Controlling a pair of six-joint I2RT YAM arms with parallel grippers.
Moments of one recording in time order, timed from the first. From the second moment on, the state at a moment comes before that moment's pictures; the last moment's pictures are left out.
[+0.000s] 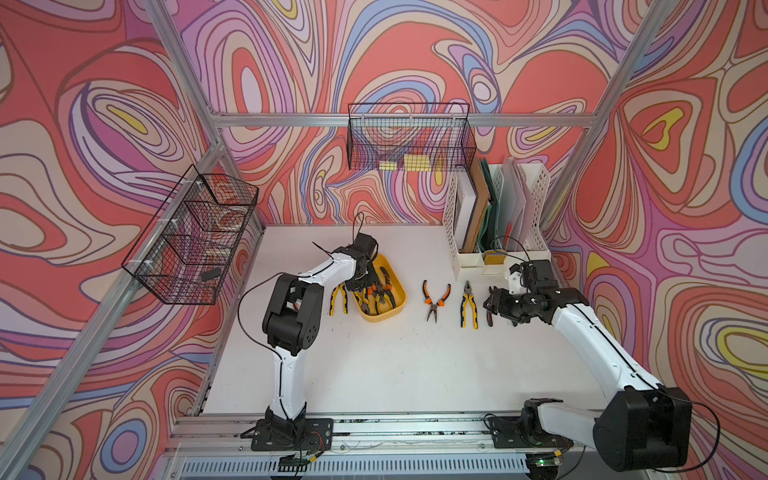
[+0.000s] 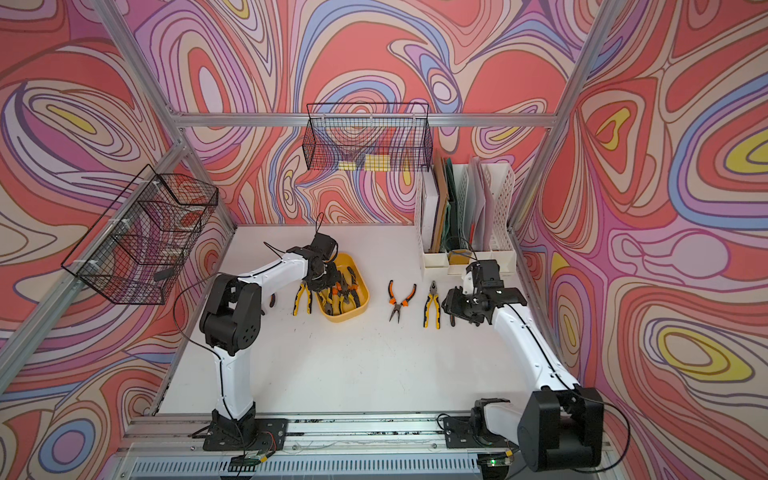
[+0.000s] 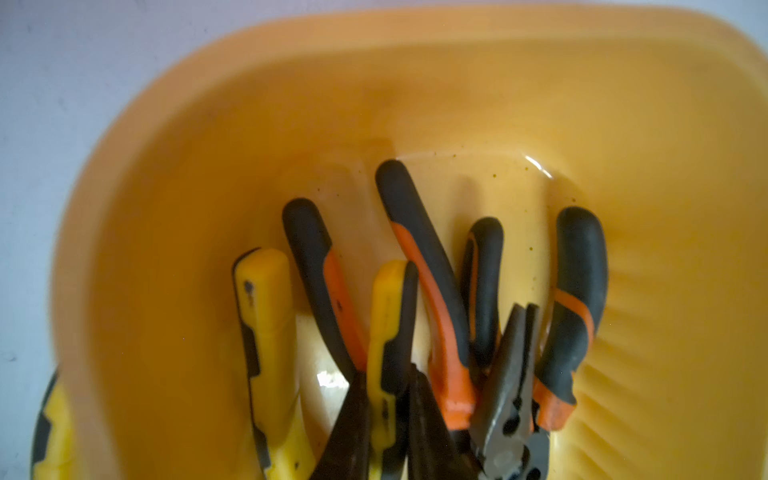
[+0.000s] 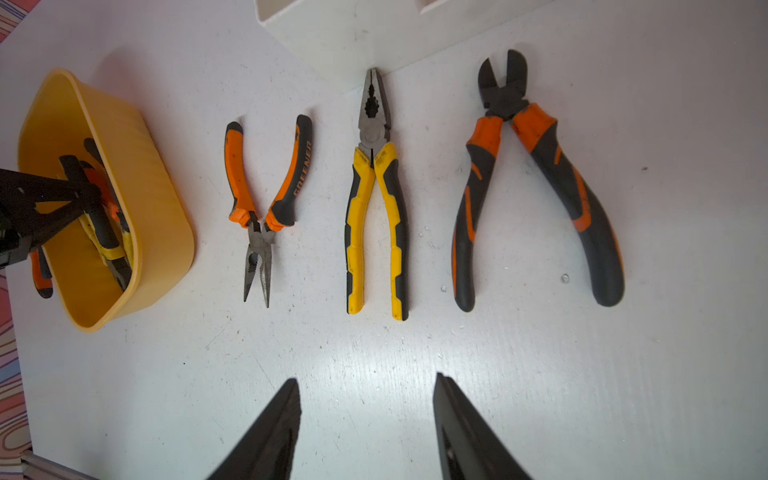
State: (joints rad) left arm -0.37 2.04 1.52 -0.68 -0.07 -0.70; right arm 0.03 1.23 0.94 -0.79 -0.27 0.32
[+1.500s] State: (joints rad) left arm -0.26 1.51 0.99 -0.99 -0.10 -0.60; right arm 0.04 1.15 1.00 -0.81 -0.43 0.38
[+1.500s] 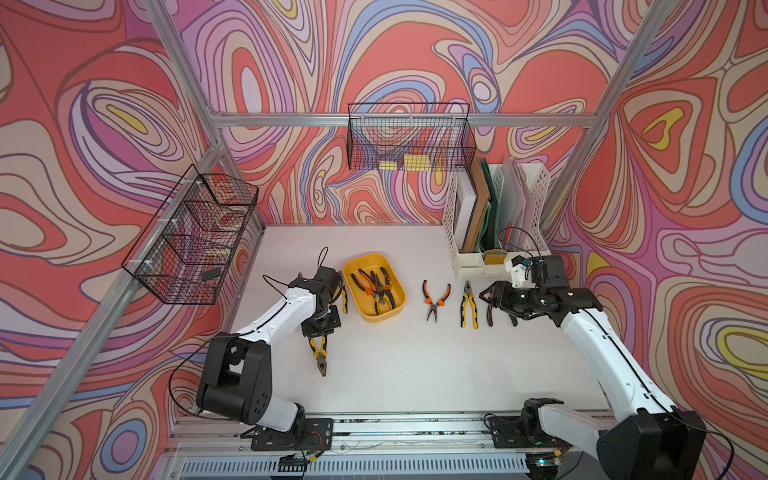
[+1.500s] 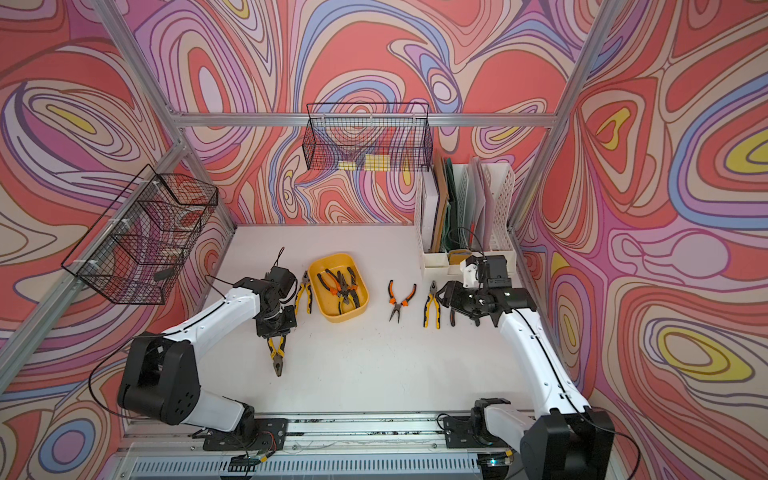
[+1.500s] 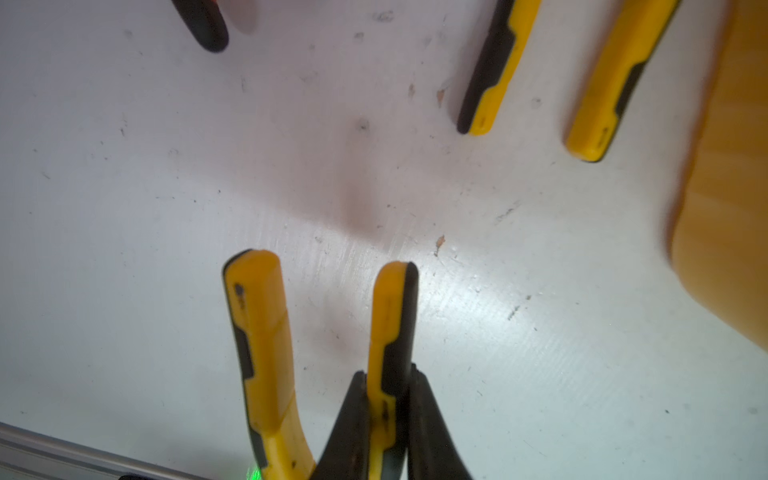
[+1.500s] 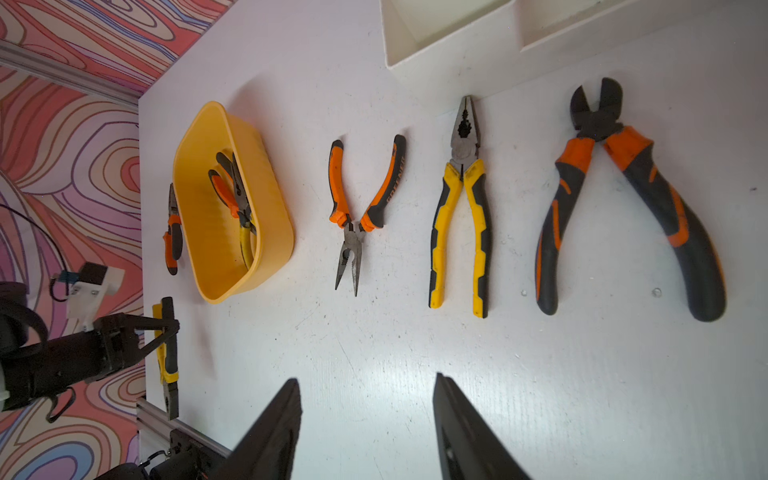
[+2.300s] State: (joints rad) left arm -0.22 1.60 0.91 -0.86 -0.10 -0.65; right arm 0.55 1.55 1.33 -0.77 -0.23 0.53
